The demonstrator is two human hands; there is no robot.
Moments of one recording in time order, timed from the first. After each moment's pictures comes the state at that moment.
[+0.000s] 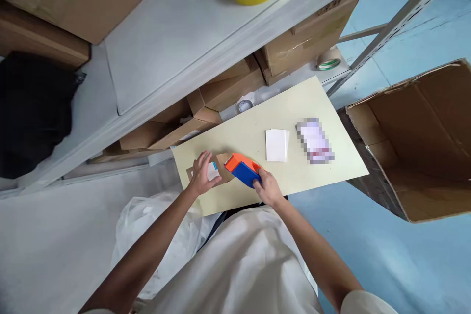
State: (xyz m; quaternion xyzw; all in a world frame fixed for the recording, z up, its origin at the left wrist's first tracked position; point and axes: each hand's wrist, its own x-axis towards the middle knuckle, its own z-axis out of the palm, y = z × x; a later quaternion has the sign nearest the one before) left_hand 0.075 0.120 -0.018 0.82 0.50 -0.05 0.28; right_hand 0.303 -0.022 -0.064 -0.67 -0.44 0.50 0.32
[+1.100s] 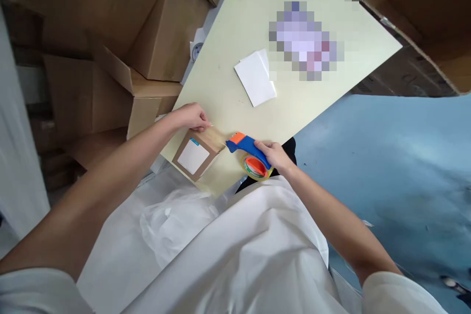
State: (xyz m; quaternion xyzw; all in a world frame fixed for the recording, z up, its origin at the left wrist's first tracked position) left_hand 0.192 0.214 -0.057 0.75 0.32 -0.53 0.24; right_hand 0.240 -0.085 -0.110 -0.57 0.13 0.69 0.43
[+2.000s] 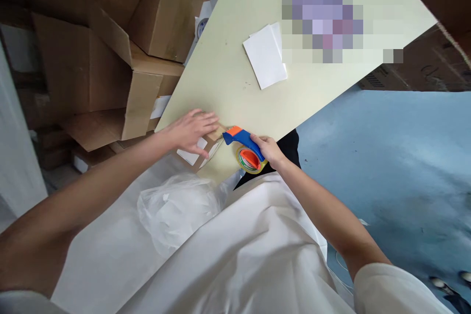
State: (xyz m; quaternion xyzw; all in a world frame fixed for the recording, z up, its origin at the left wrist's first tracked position) left_hand 0.107 0.178 -0.033 0.88 -0.04 -0.43 0.18; right_hand 0.191 -0.080 -0.128 -0.53 0.14 0.70 0.46
